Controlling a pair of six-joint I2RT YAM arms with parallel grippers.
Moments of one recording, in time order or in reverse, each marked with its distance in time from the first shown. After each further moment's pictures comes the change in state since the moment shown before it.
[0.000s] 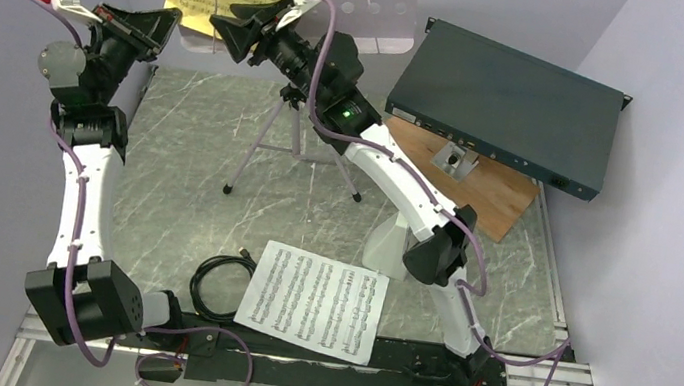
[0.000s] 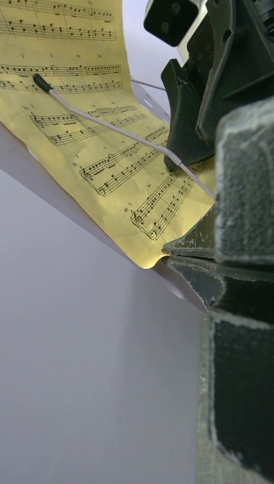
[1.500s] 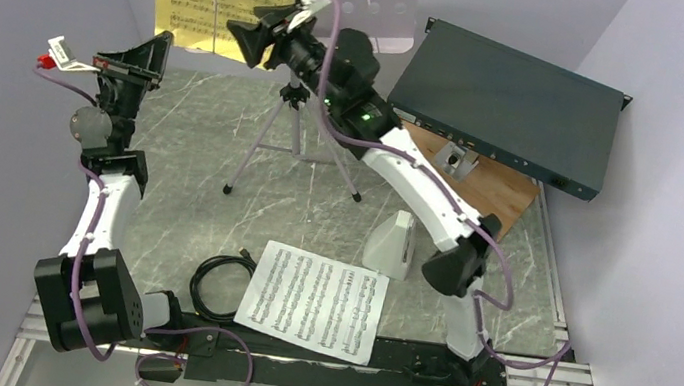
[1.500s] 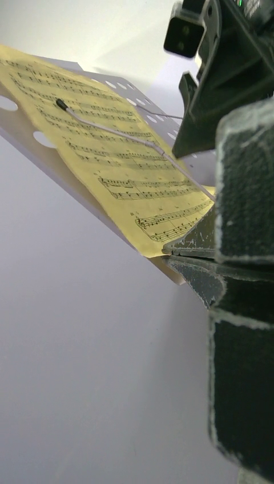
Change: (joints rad) left arm -0.011 -0.032 -0.406 0.591 -0.209 -0.275; right arm 0.002 -0.089 -0.093 -0.083 0.051 -0.116
